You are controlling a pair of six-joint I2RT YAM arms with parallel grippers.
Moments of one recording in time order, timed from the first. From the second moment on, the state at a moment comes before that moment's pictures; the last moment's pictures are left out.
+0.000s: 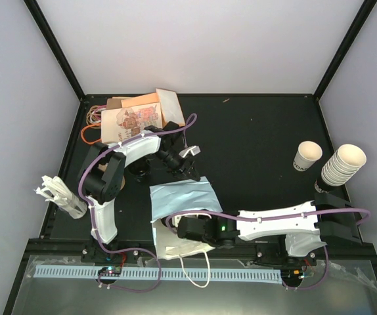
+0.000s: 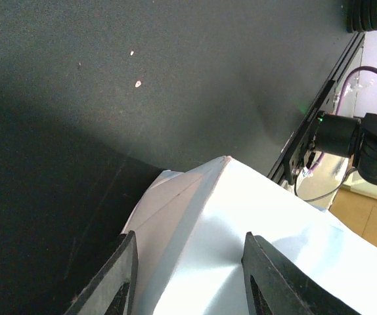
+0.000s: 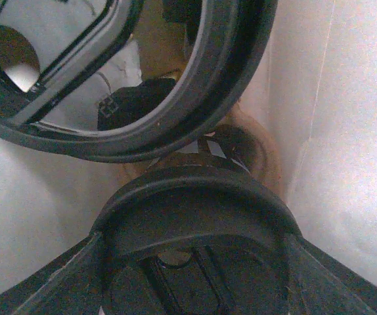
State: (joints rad) left arm -0.52 1.94 1.36 -0.92 0.86 -0.06; right arm 1.52 1.44 0.89 -0.56 0.75 -0.40
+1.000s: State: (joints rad) left arm -0.53 1.94 1.33 -0.88 0.87 -0.07; right arm 1.50 1.47 0.89 -0.54 0.73 -0.41
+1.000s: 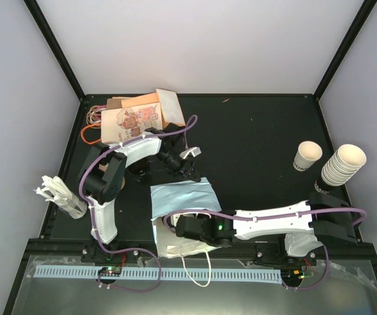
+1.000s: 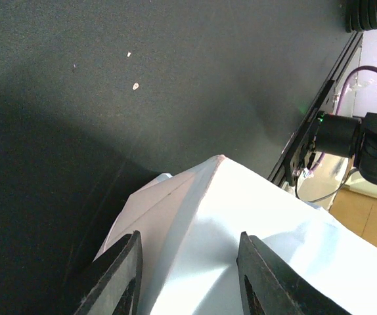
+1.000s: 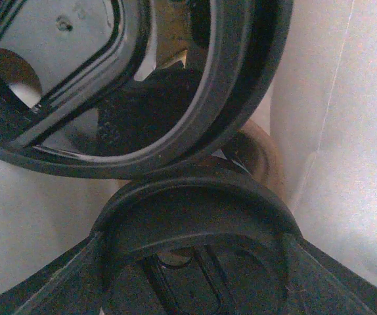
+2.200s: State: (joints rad) left arm -0.54 1.93 1.32 -0.85 0.86 -0.04; right arm 1.45 1.42 0.81 -0.42 0.68 -0.46
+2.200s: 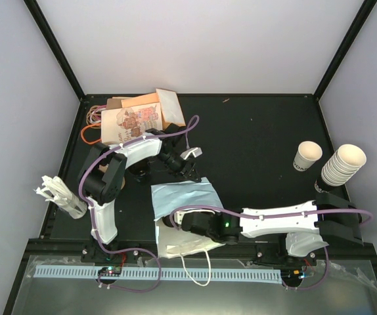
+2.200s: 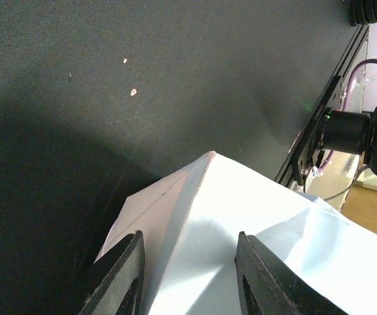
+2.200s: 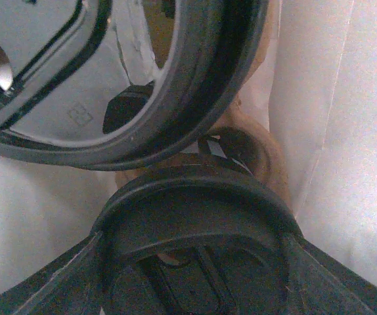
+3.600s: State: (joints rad) left arm -0.55 1.91 1.30 -0.78 0.82 -0.04; right arm 1.43 1.50 0.86 -0.40 0.67 -0.46
